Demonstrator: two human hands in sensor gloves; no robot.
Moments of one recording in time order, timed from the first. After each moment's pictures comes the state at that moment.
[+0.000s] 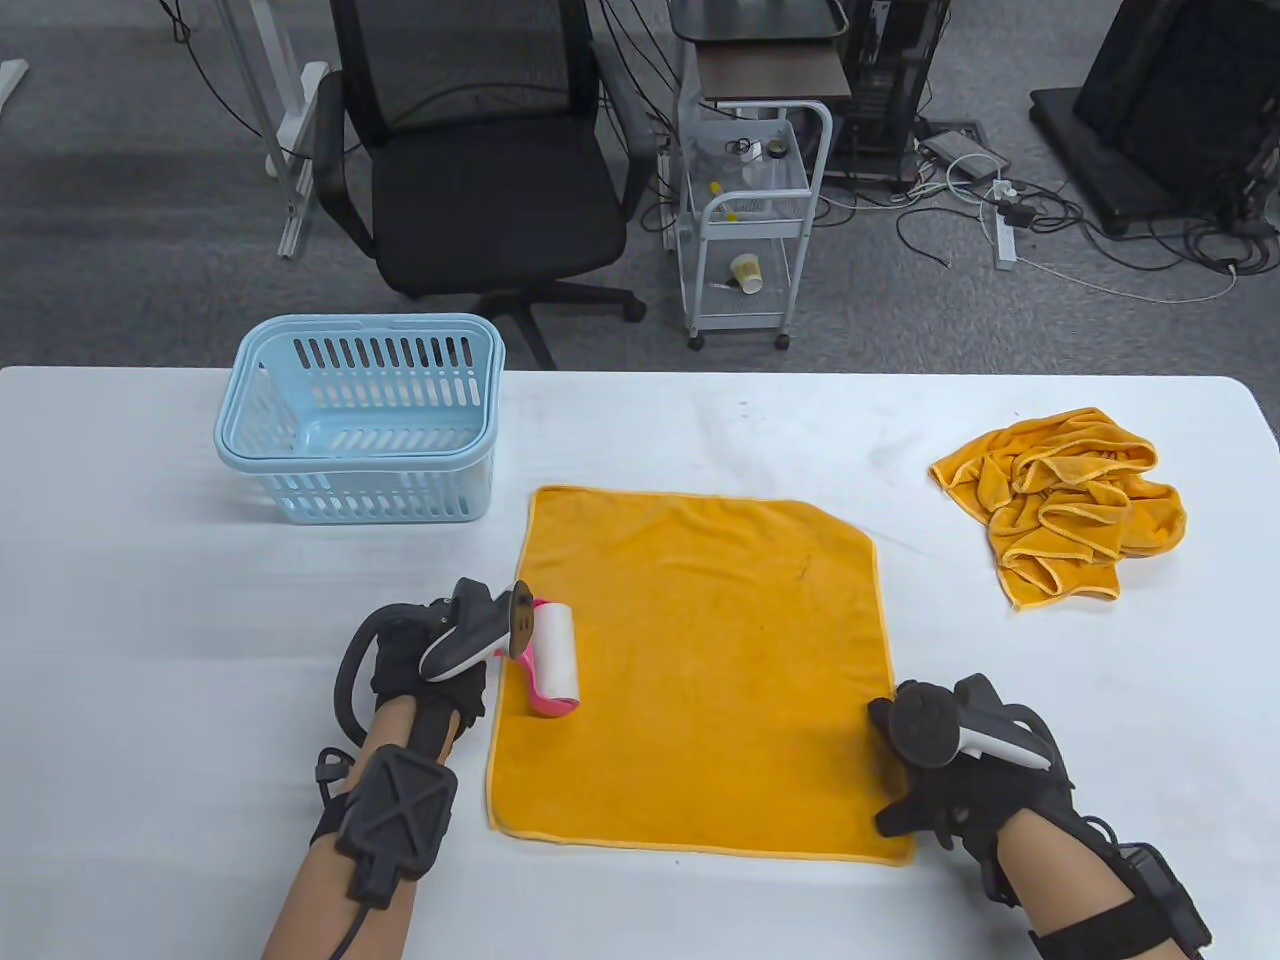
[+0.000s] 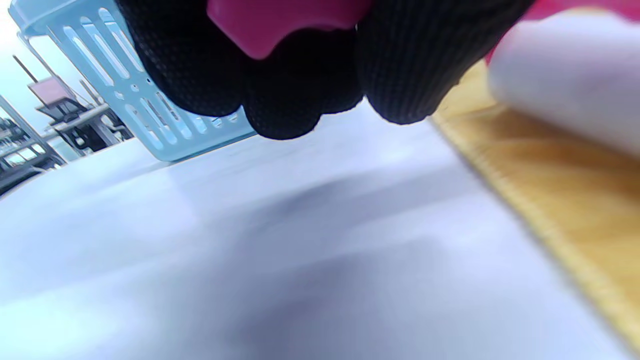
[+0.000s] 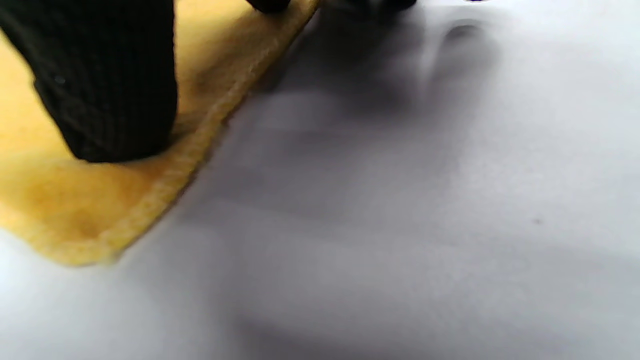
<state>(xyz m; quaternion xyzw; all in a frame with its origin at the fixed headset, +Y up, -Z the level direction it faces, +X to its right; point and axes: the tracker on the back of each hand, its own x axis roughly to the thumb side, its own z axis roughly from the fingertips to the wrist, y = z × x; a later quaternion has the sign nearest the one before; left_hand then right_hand) -0.179 -0.742 -0.325 -0.17 0.01 -0.14 0.98 0.265 -0.792 -0.264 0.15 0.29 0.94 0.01</state>
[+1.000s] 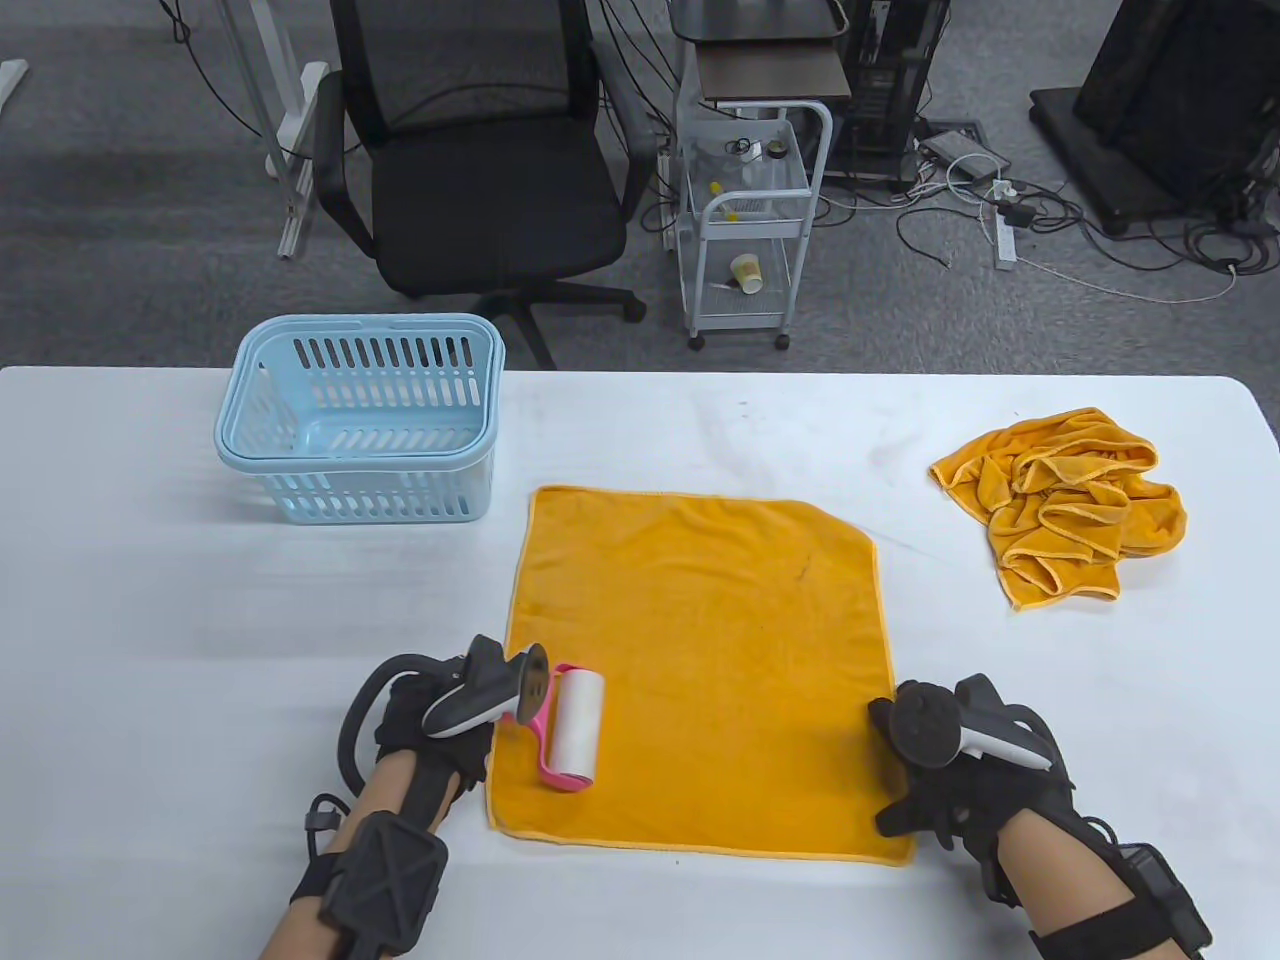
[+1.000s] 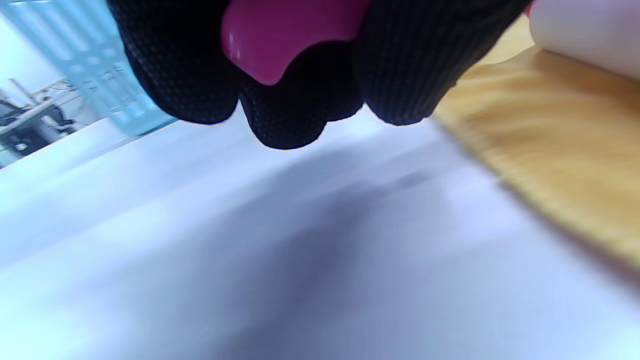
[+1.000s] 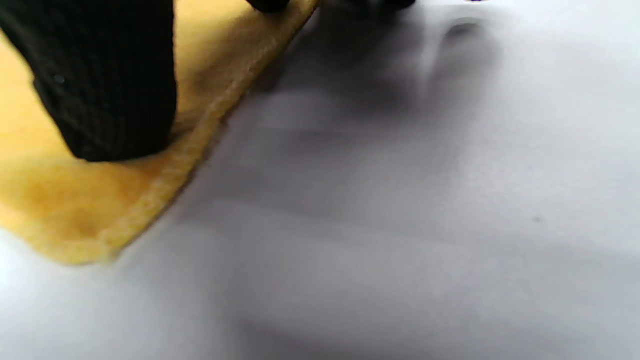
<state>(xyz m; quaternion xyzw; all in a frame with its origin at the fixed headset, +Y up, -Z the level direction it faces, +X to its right) -0.187 -0.759 -0.287 -0.22 -0.03 -0.19 0.96 0.264 -0.793 -0.264 0.15 0.29 0.94 0.01</state>
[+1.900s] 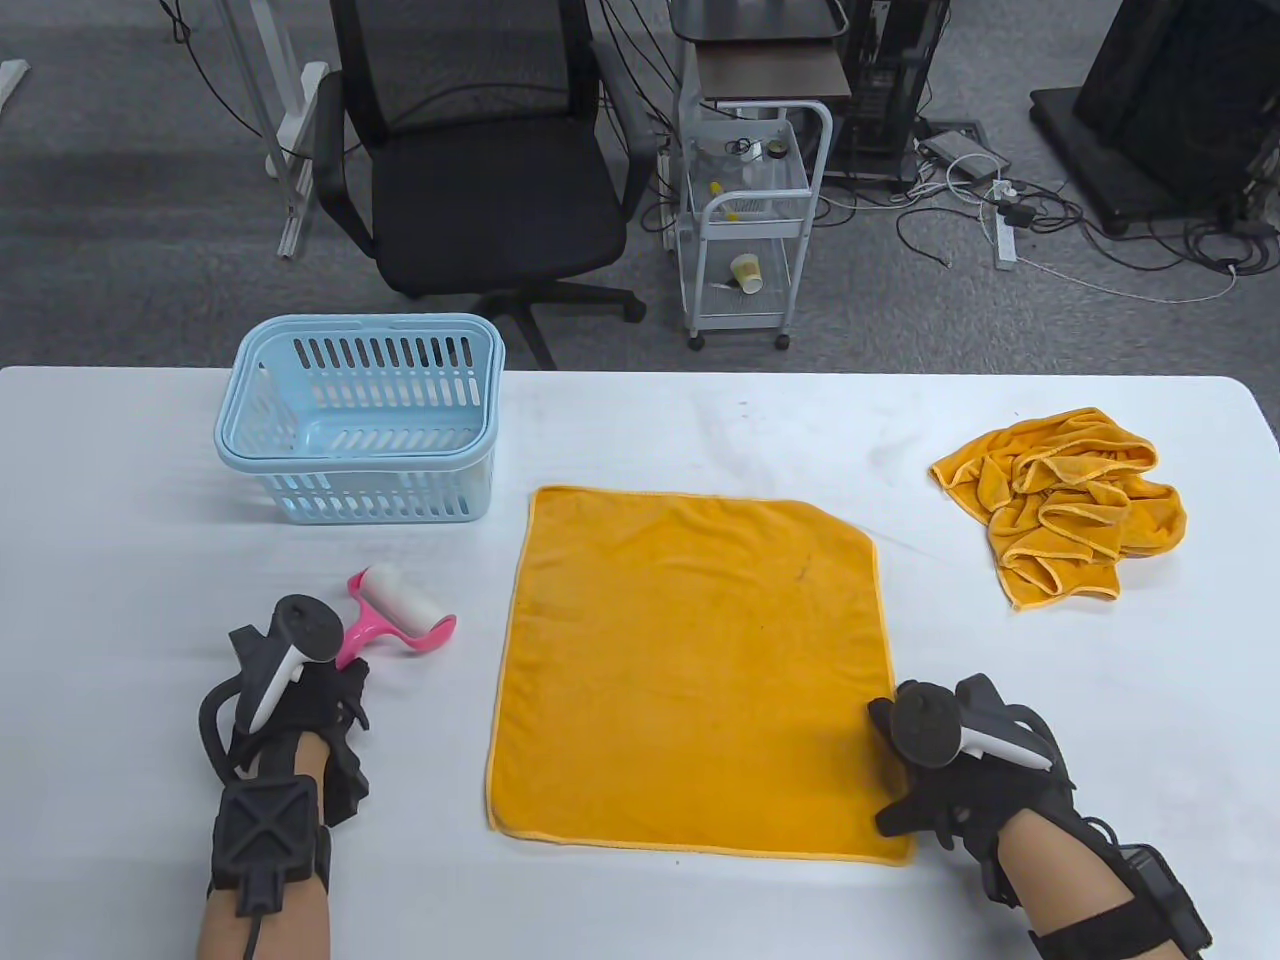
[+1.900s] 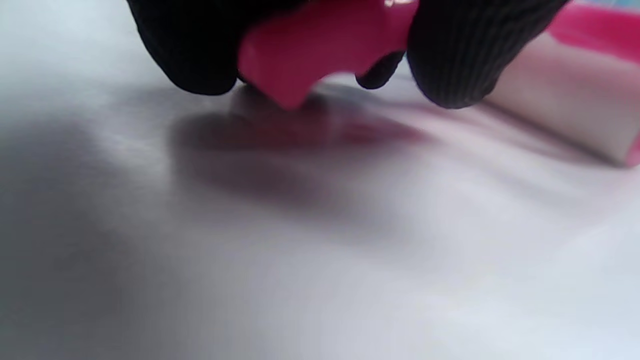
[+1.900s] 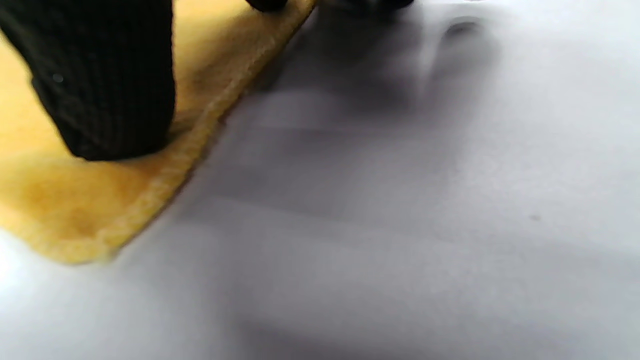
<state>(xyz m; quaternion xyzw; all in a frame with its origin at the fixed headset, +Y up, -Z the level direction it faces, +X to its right) -0.337 -0.794 -0.304 -0.20 0.23 0.08 0.95 0.265 -0.793 -0.264 0.15 0.29 0.94 0.01</state>
